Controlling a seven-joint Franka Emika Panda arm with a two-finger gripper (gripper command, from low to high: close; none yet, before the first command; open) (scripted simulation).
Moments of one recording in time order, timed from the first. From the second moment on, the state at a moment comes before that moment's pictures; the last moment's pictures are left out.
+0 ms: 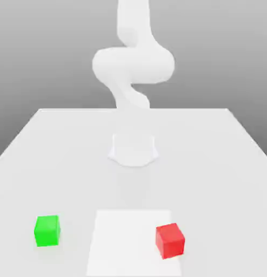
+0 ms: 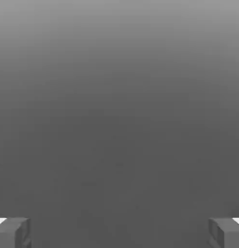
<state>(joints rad) 0.01 -0.71 0.01 -2.33 0.00 2.34 0.79</state>
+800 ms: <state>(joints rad) 0.11 0.17 0.07 -2.60 -0.03 2.77 0.72</state>
